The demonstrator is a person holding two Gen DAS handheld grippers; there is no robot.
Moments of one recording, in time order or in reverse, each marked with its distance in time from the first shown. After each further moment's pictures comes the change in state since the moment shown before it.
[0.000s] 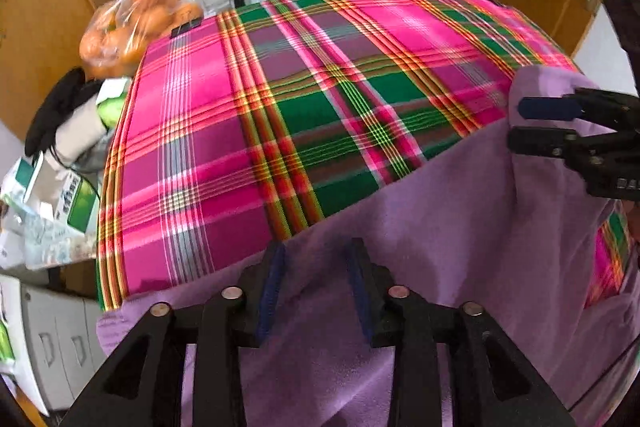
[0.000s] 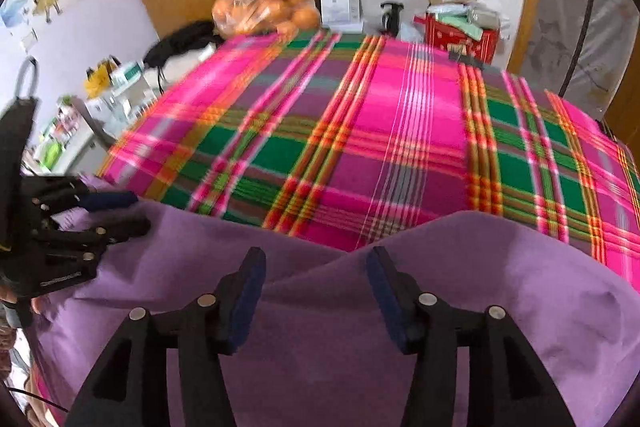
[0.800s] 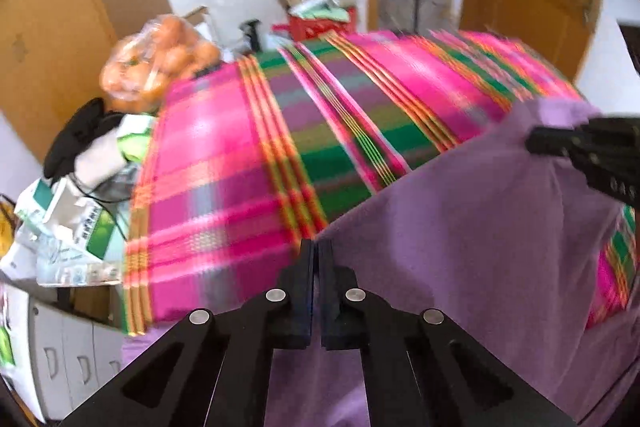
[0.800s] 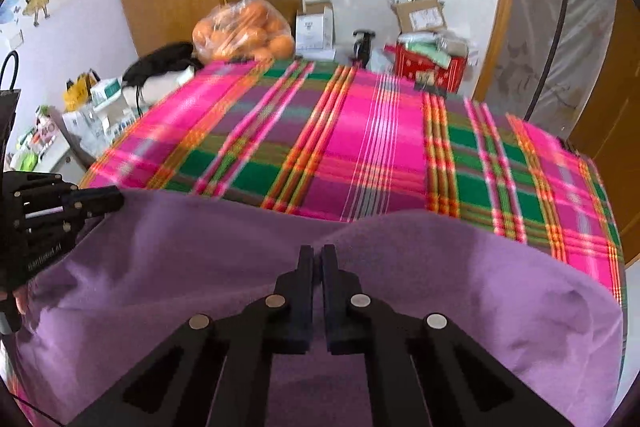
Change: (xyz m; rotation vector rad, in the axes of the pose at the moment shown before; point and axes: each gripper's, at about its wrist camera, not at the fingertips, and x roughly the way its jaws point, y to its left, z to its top) left arm -0.026 0.014 0.012 -0.034 -0.170 0.053; right arm -0.031 0.004 -0.003 0.006 -0.151 -0.117
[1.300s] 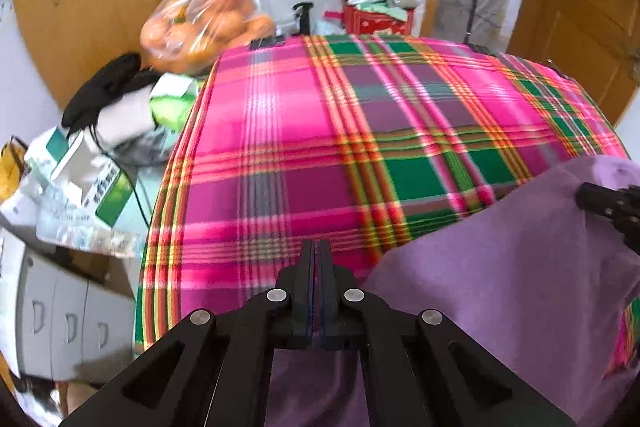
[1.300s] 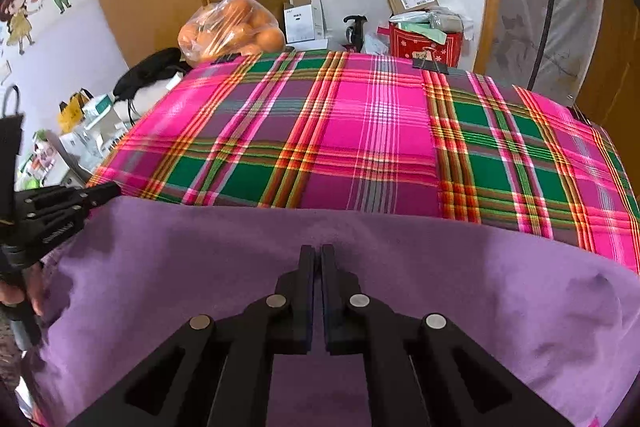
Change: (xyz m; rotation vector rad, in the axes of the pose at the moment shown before) left arm 0.039 0.045 0.003 -0.173 0.065 0.051; right arm 0.023 -0.011 0.002 0.088 0.052 0.041
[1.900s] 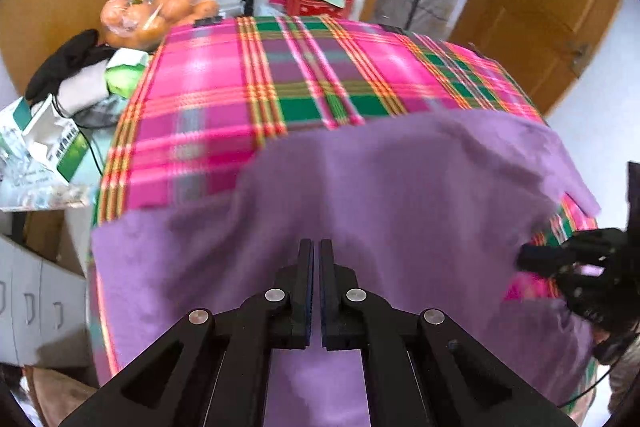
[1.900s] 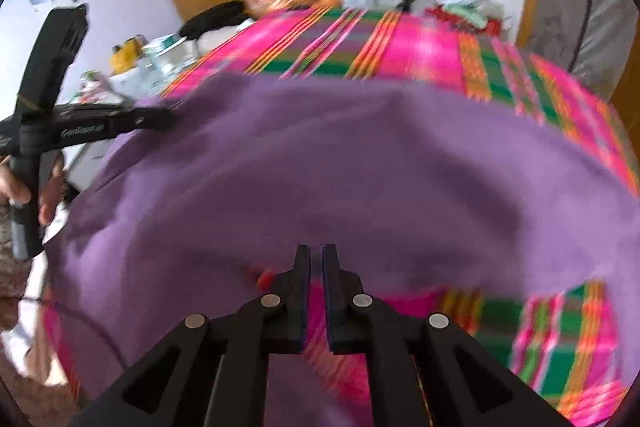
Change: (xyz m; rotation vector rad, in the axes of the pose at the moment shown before) left arm -0.074 -0.039 -0.058 0.027 0.061 -0.237; right arm -0.071 0.032 -0.108 -0.117 0.119 0.153
